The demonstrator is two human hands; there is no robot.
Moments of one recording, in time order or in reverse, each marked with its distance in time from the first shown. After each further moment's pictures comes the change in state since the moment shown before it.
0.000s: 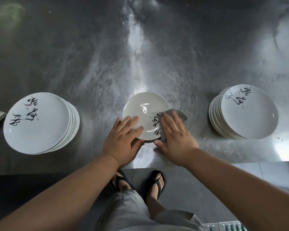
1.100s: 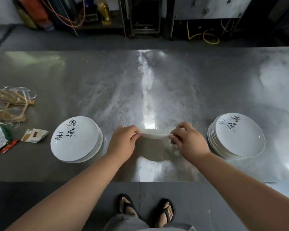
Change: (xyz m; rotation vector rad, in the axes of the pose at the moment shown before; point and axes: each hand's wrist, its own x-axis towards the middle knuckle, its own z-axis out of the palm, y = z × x) left_hand 0.029 0.005 -0.116 -0.297 0.138 -0.317; right_hand -0.011 -0.004 -0.078 0.306 0.516 -0.056
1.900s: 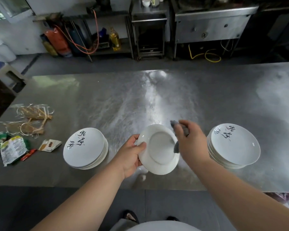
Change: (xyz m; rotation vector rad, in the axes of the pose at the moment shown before) left_hand -0.026 0.086 -0.033 -1.221 -0.203 -0.668; right_hand -0.013 -0.068 -0.069 0.653 0.244 0.306
